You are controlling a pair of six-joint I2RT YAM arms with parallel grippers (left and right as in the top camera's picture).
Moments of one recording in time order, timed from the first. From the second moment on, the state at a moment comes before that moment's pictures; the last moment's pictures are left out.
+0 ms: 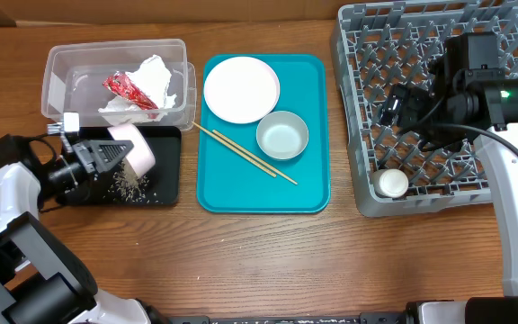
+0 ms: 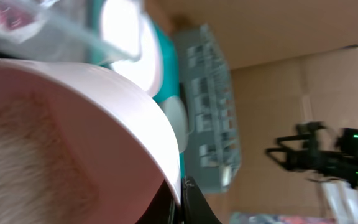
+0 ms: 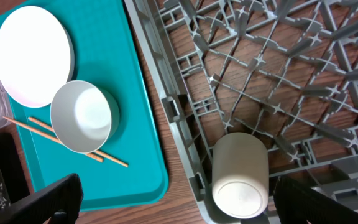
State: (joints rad) left arm 0.63 1.75 1.14 -0.92 1.32 0.26; right arm 0.04 1.55 1.61 -1.25 -0.14 0.38
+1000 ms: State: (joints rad) left arm 0.64 1.75 1.14 -0.86 1.49 -0.09; right arm 0.04 1.55 1.61 -1.28 -0.14 0.38
